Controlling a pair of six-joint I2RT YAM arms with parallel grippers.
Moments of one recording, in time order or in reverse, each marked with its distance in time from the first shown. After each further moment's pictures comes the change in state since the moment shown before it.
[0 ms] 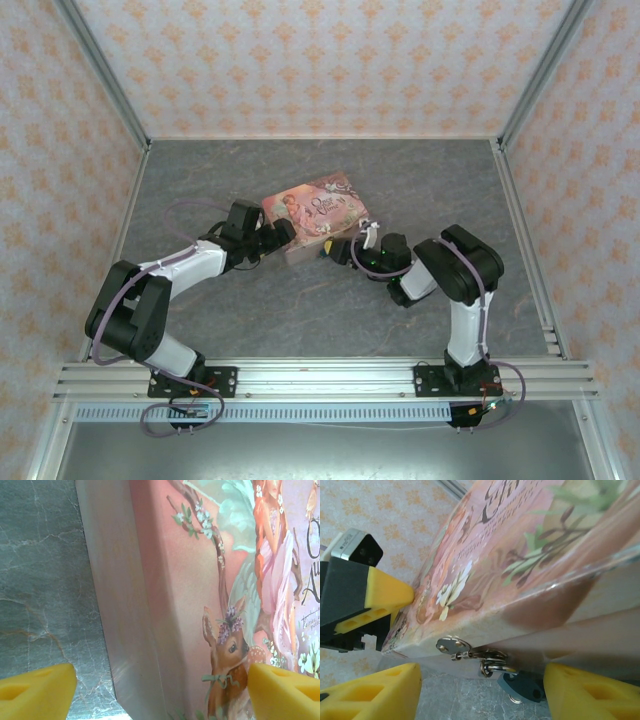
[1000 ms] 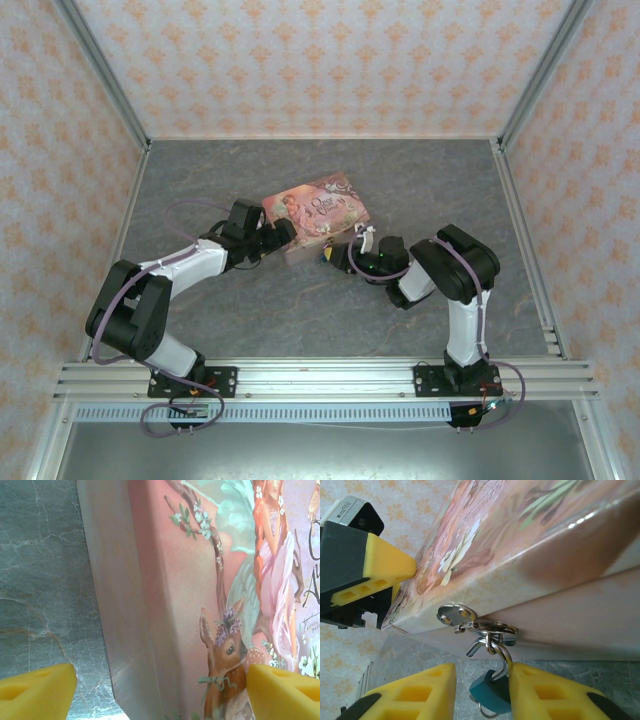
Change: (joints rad) left arm -0.006 0.005 0.014 -0.022 -0.013 -0.002; right arm 0.014 0.017 -0.011 0.005 -0.043 -0.019
